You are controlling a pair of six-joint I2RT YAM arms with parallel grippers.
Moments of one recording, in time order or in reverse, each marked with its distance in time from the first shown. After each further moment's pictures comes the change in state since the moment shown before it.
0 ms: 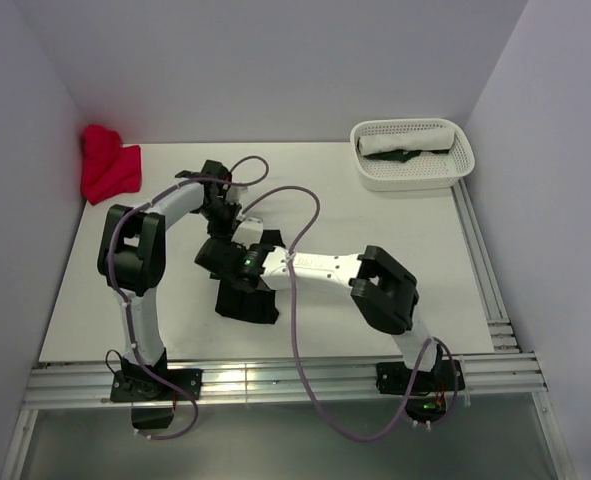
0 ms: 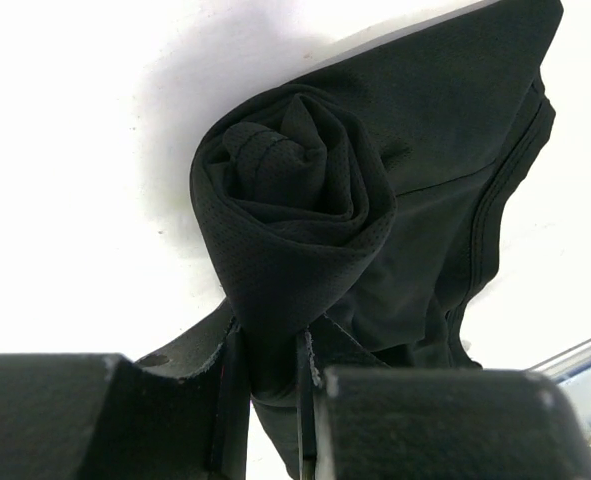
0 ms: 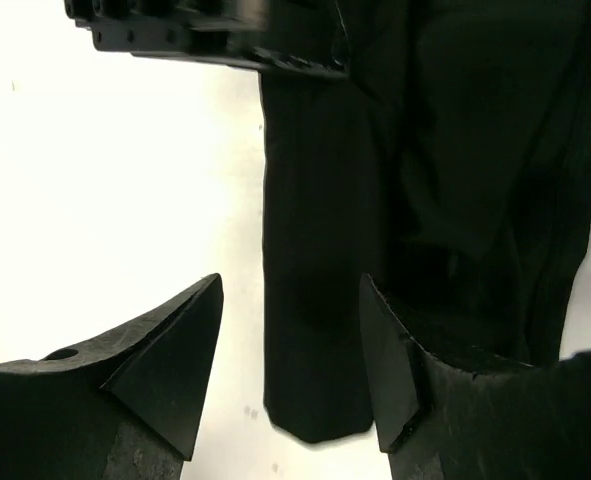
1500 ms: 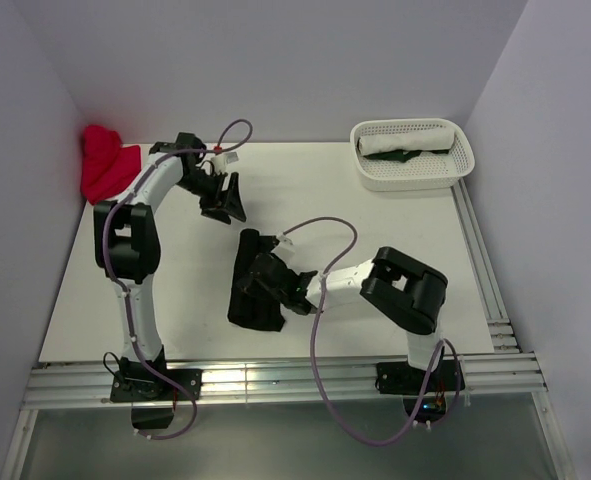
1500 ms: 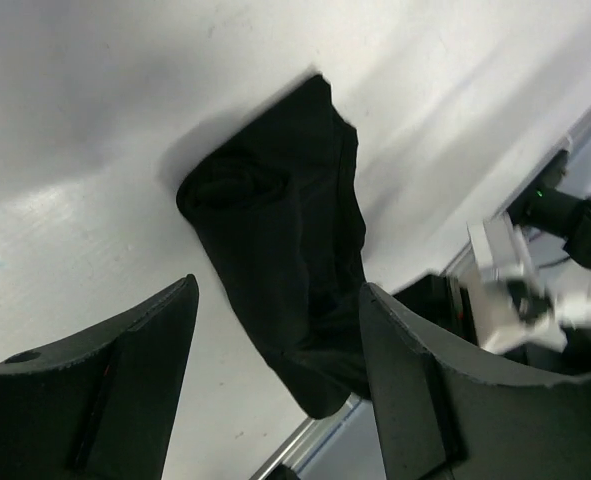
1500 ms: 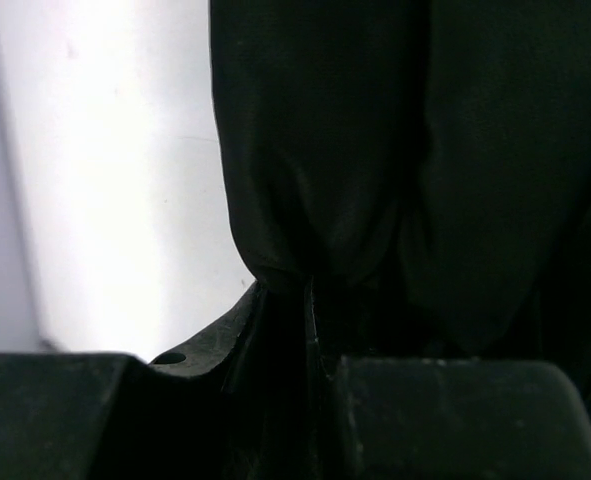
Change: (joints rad) left arm 0.117 0.103 0.370 -0.246 0.369 0.158; right arm -0.071 -0.126 -0.586 0.743 -0.218 0.010
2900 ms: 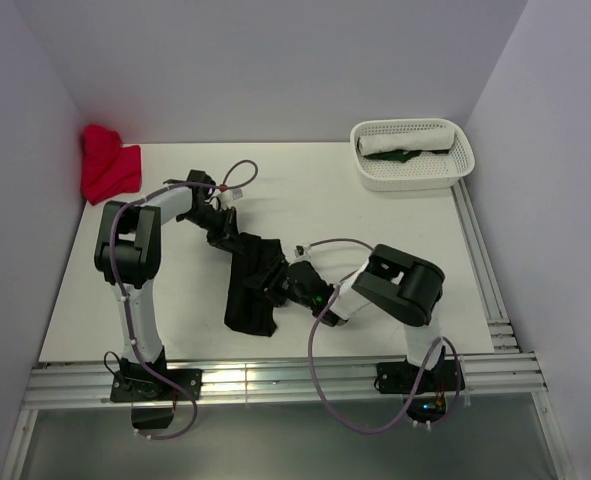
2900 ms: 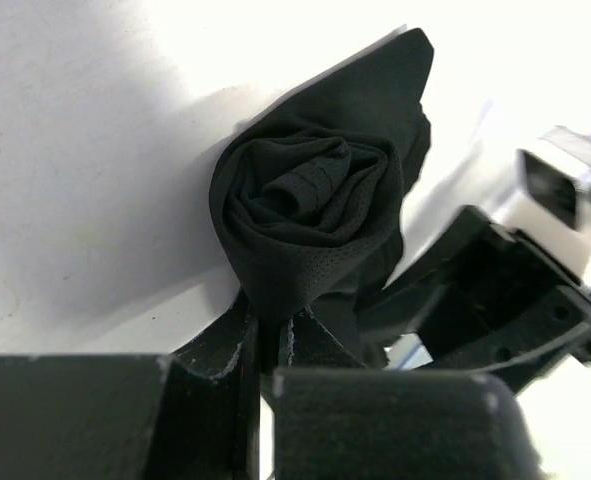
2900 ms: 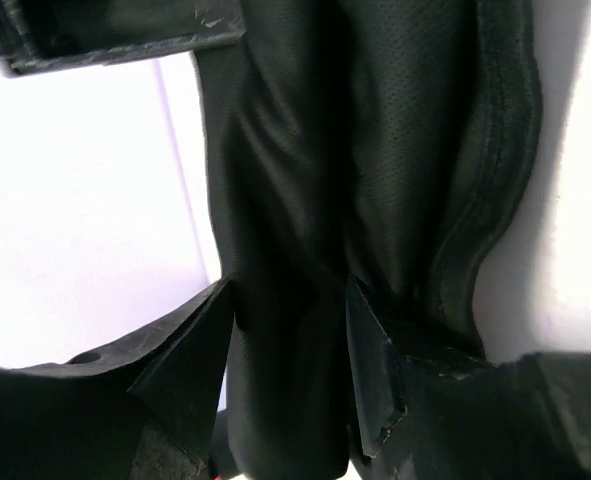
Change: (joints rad) left arm -0.011 -0.040 -0.442 0.301 0.051 -0.088; right arm -0.113 0.074 -0.394 0.821 -0.296 0.276
